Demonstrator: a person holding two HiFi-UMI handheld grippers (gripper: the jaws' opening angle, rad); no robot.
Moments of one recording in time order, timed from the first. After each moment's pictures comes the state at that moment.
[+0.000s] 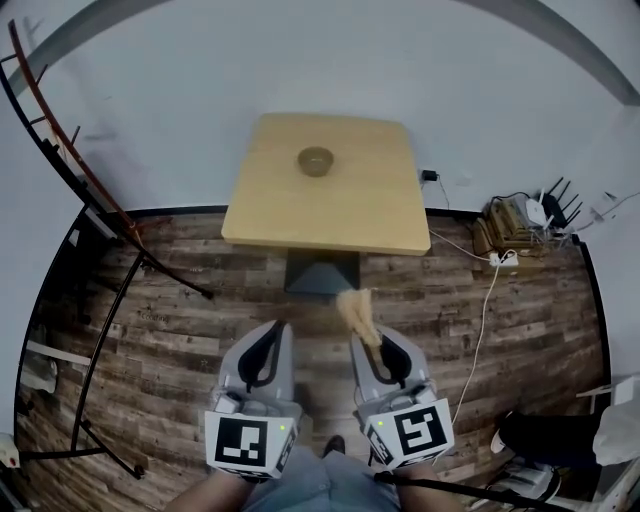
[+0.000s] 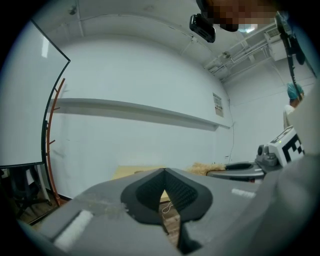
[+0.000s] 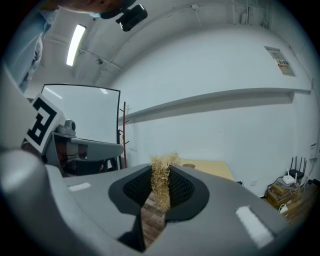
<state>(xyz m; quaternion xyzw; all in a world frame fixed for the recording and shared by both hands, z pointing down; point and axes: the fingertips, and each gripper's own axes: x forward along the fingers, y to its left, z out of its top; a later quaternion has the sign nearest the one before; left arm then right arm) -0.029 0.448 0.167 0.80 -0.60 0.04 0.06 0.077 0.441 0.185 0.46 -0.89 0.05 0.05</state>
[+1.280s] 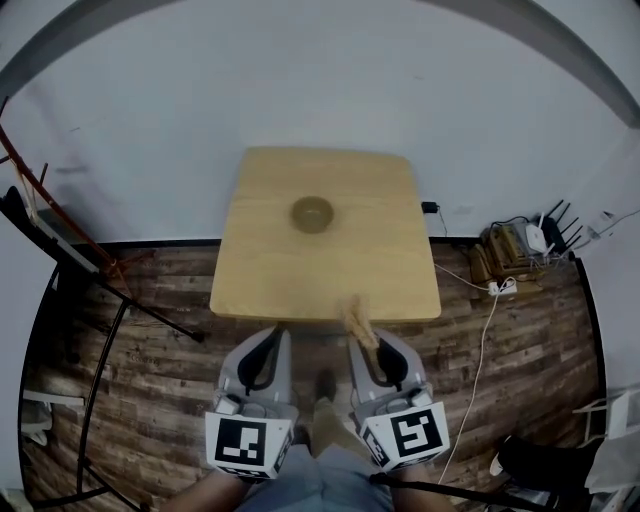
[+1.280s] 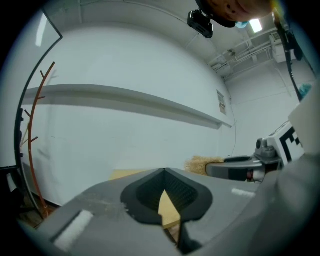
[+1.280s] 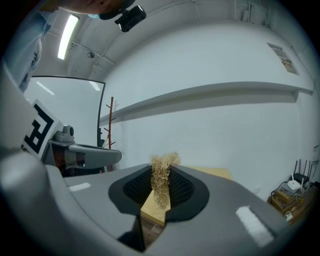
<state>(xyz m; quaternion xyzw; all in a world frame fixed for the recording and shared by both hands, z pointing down) -0.069 0.260 0.183 0.82 -0.57 0.05 0.06 0.038 0.254 0.184 0.49 -0.87 0.04 0.05</state>
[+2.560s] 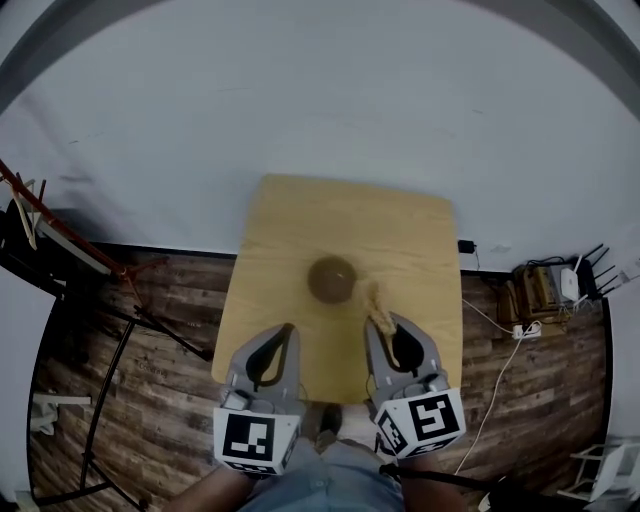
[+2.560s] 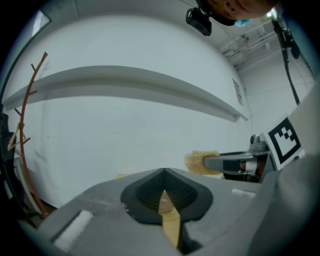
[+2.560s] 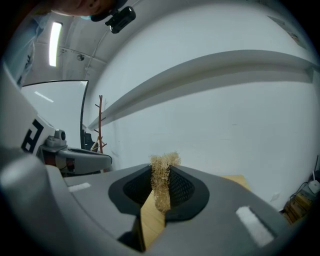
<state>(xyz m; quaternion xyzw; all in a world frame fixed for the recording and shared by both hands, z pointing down) -0.092 0.054 0.197 0.78 -0.61 0.08 0.09 0.023 0.020 0.192 0.45 -0.89 0.08 0.05</state>
